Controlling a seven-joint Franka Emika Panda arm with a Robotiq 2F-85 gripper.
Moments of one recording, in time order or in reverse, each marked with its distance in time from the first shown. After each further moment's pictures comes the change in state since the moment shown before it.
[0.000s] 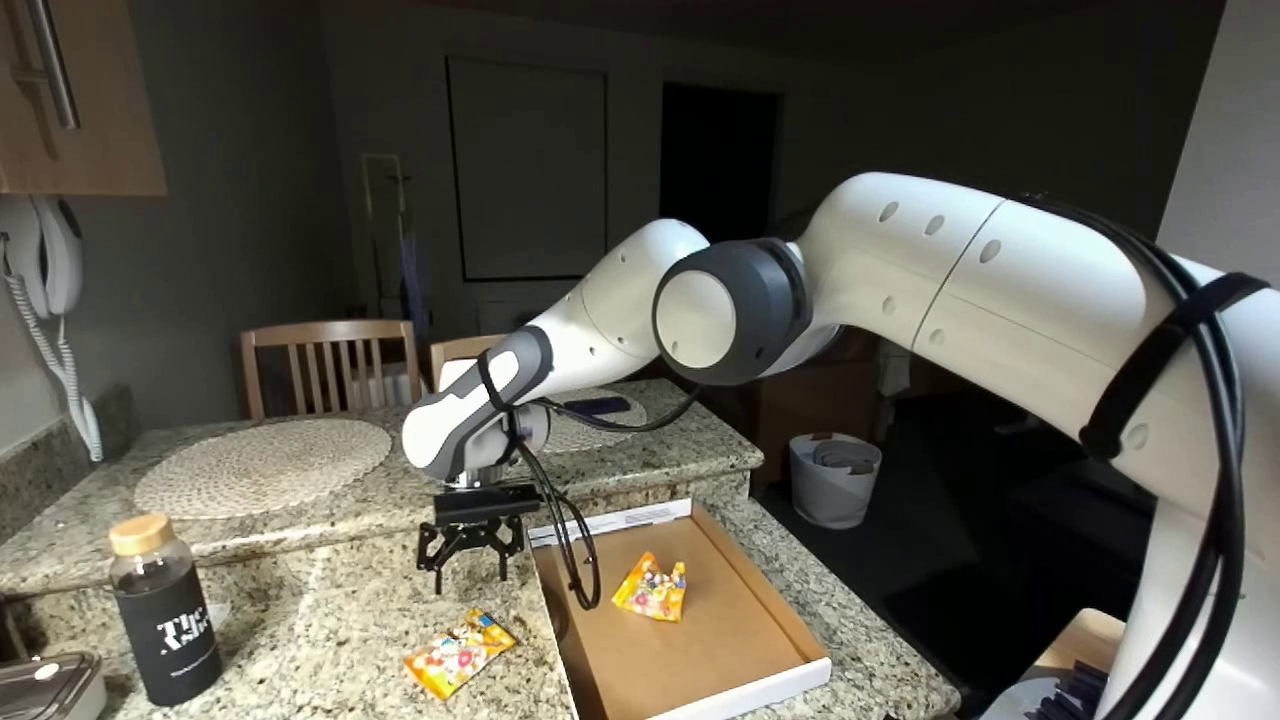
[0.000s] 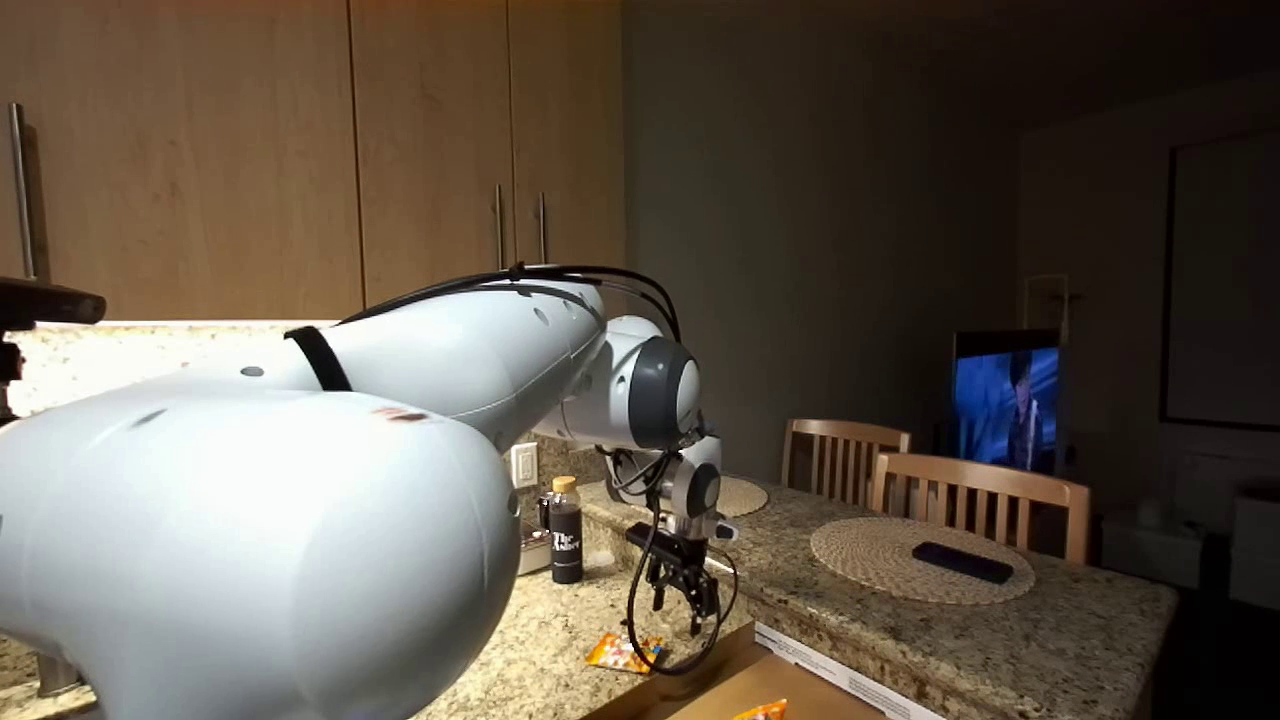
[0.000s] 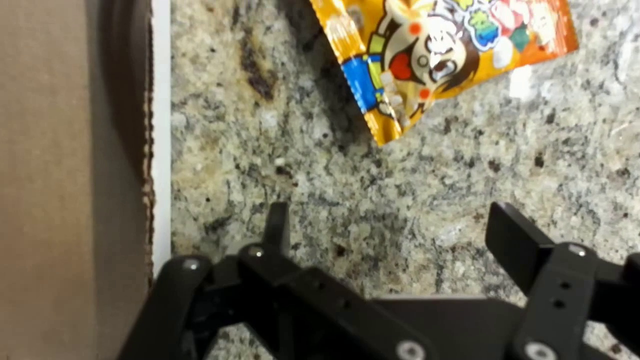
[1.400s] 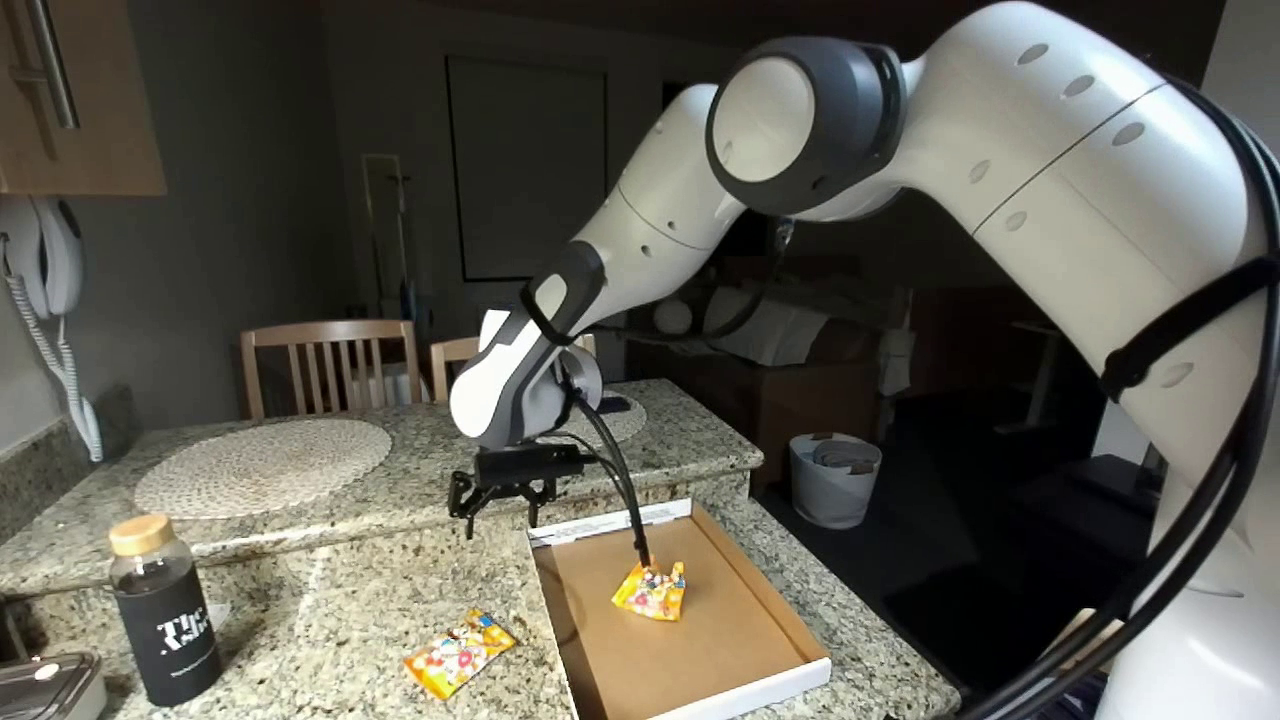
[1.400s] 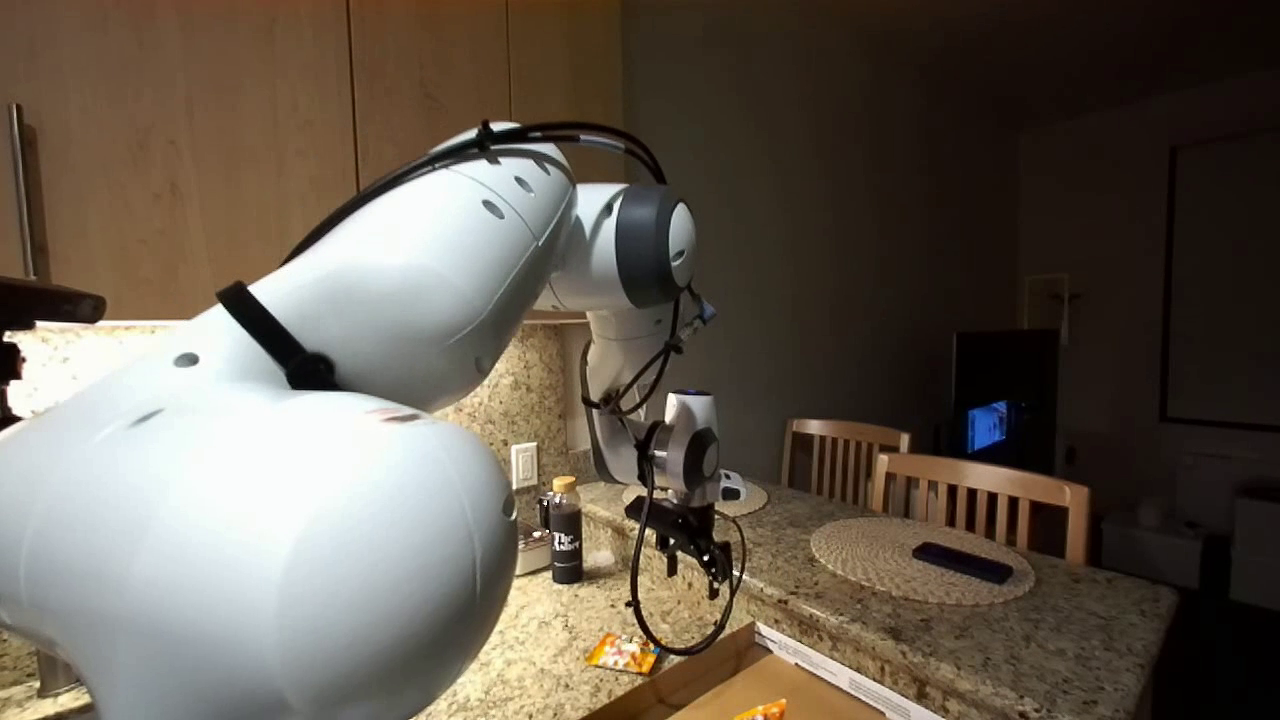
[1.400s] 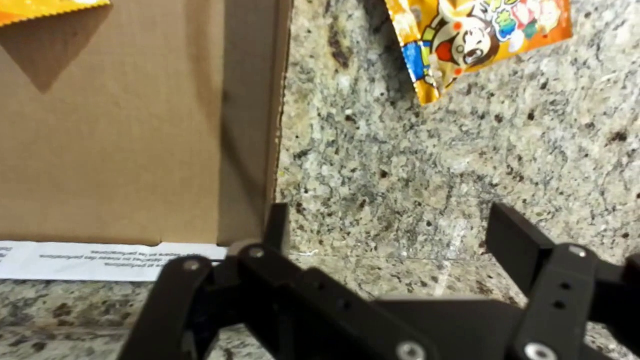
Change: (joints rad) arm -0.029 -0.405 -0.020 -0.592 -0.067 0.392 0.000
